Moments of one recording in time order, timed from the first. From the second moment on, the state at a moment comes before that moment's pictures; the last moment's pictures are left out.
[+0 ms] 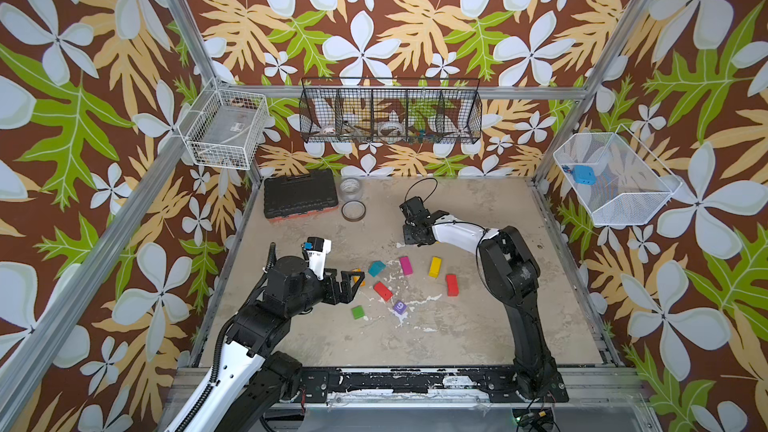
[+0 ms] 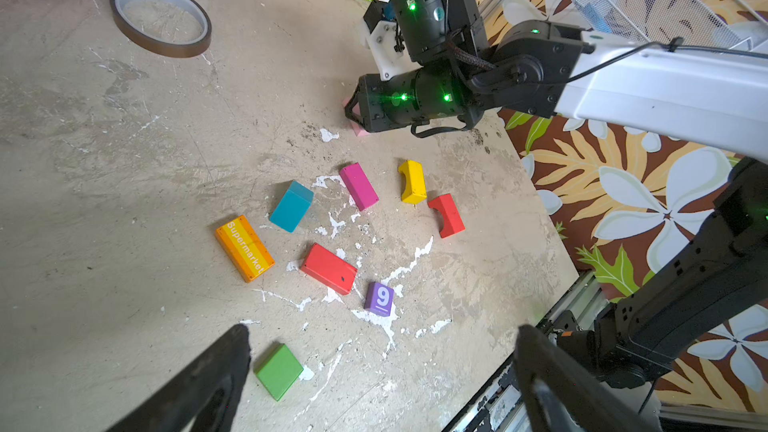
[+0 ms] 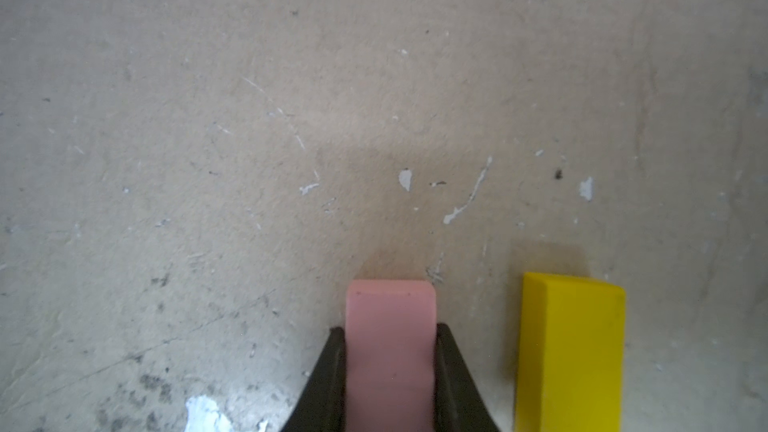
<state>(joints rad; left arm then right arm) -0.43 0.62 0.68 -0.55 0.29 -0.49 0.56 2.23 1.64 -0.52 0.27 0.38</state>
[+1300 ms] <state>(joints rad) -0.43 0.62 0.68 -0.55 0.29 -0.49 0.55 2.04 1.46 -0.58 0.29 0.38</state>
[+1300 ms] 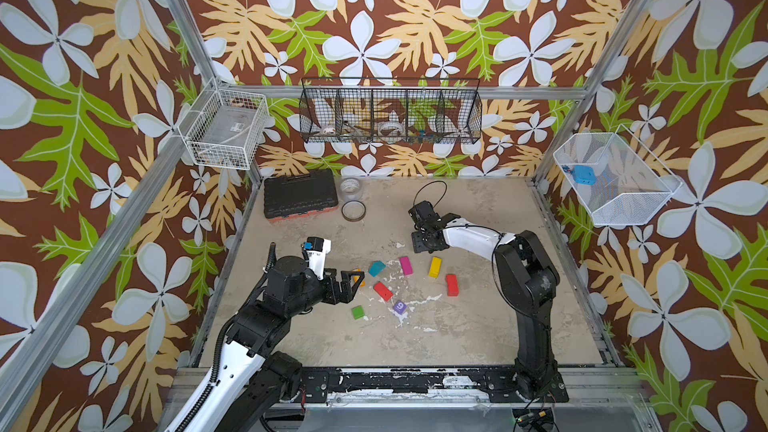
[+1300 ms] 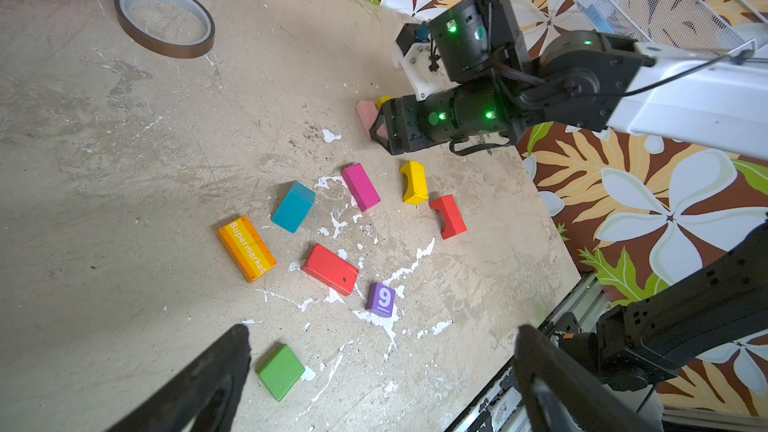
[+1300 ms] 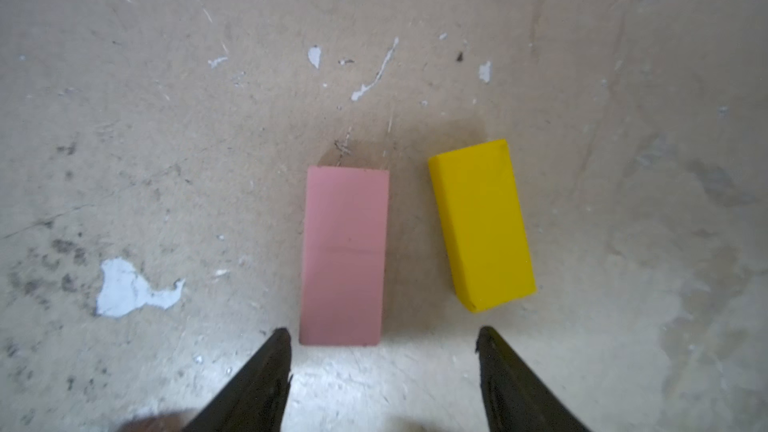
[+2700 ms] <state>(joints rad) -0.43 0.63 0.68 -0.55 0.29 -0.49 0.44 1.97 1.33 -0.46 0.15 0.35</state>
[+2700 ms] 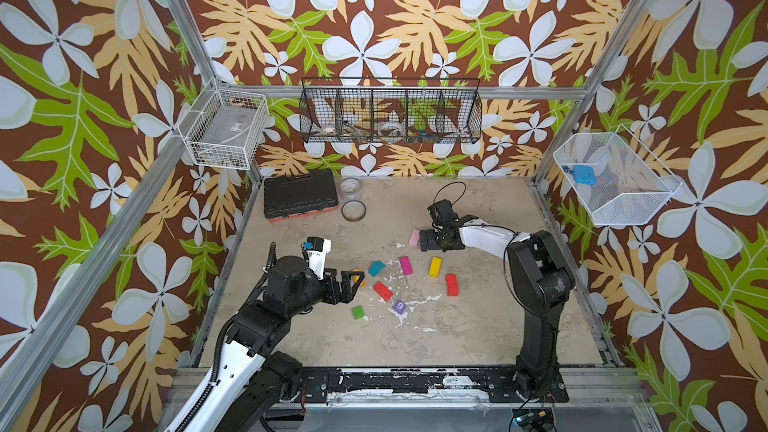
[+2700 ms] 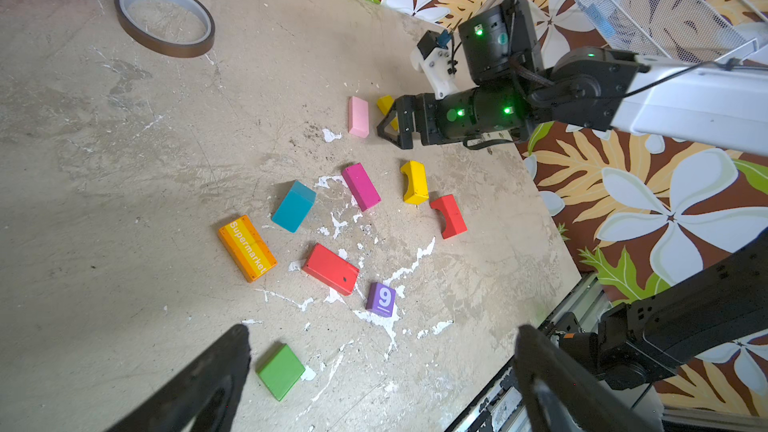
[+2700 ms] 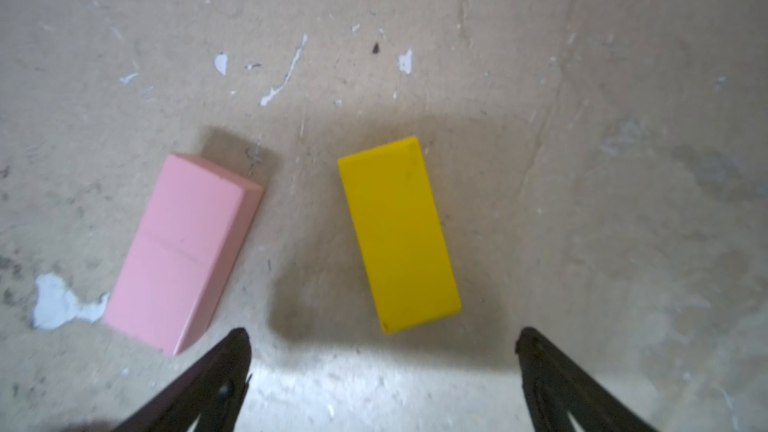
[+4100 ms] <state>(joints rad) -0.43 0.62 0.68 -0.55 0.29 -0.49 0.53 2.13 1.51 -0.53 0.37 0.38</state>
